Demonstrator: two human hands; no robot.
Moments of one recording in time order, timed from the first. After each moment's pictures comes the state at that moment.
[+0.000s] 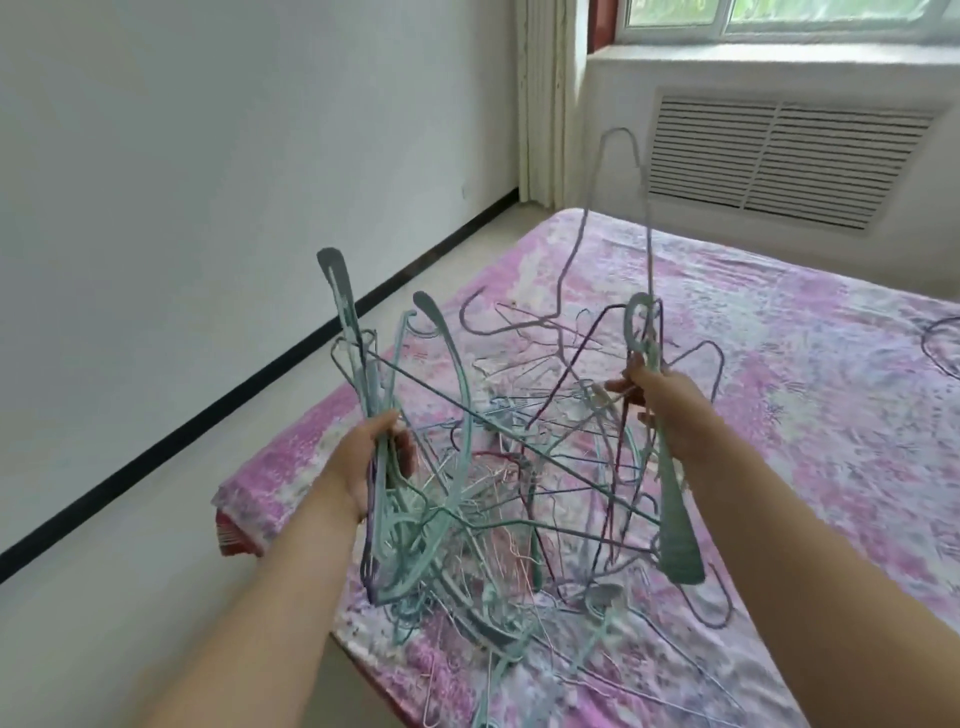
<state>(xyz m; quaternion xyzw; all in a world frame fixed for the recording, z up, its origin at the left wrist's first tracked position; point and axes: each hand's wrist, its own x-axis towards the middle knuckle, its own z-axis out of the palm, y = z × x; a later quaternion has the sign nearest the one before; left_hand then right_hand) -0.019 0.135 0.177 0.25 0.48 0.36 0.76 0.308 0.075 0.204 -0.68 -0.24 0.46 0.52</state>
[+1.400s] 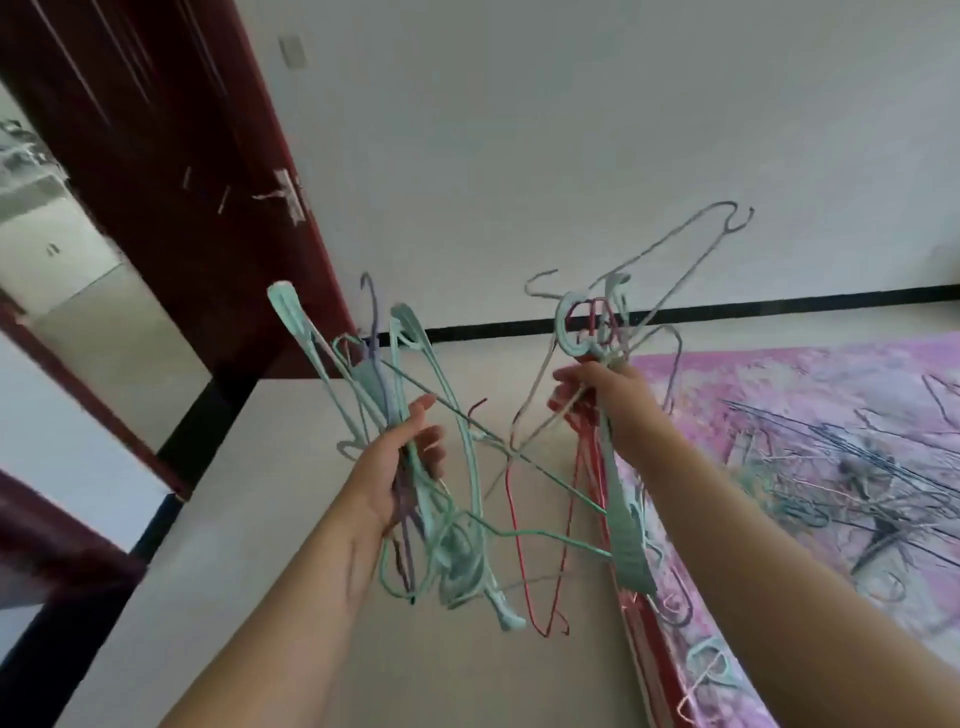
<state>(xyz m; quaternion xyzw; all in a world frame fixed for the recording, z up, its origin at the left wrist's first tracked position) -0.383 -0.344 0.208 0.12 0.48 0.70 0.51 -0.194 -0.169 0.241 -0.34 -0.50 0.72 0.35</state>
